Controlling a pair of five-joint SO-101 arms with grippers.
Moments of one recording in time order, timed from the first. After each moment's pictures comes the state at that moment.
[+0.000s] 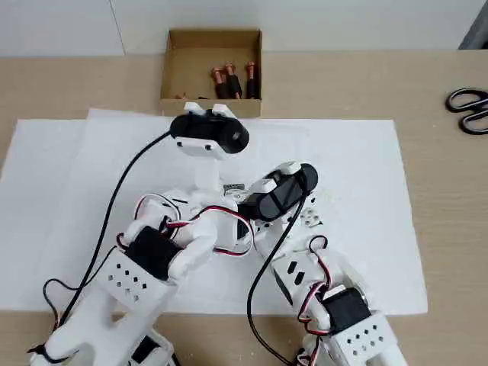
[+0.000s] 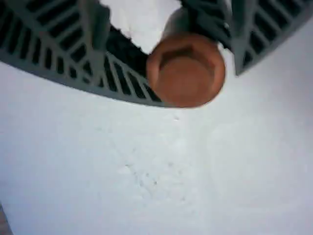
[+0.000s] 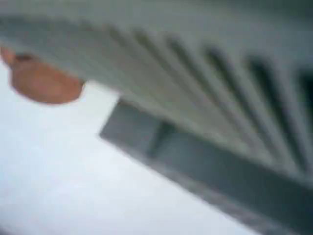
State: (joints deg) left arm 31.6 -41.6 36.2 61.8 29.8; right arm -30.1 -78.0 75.9 35.4 1.0
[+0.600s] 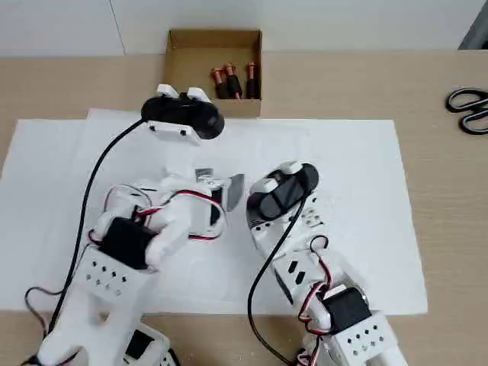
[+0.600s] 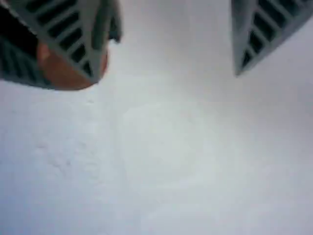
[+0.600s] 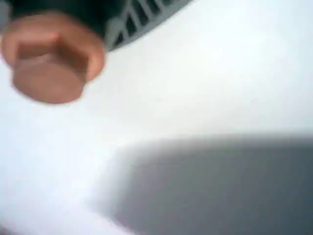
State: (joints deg) left arm 19.7 -43.2 31.6 67.6 17.2; right arm -28.5 -78.0 75.8 35.4 0.9
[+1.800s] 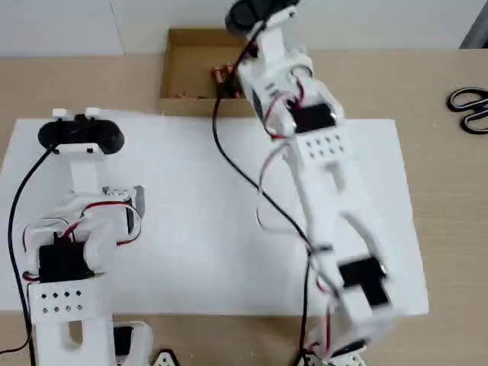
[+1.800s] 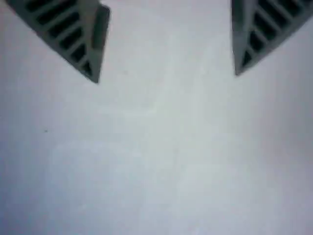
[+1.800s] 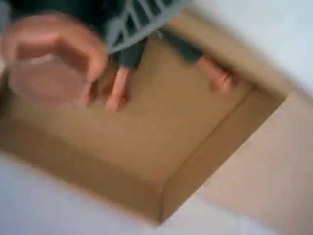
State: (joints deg) left arm -9.6 -53.1 41.9 73.9 2.4; right arm -19.4 13.6 -16.5 29.5 7.8
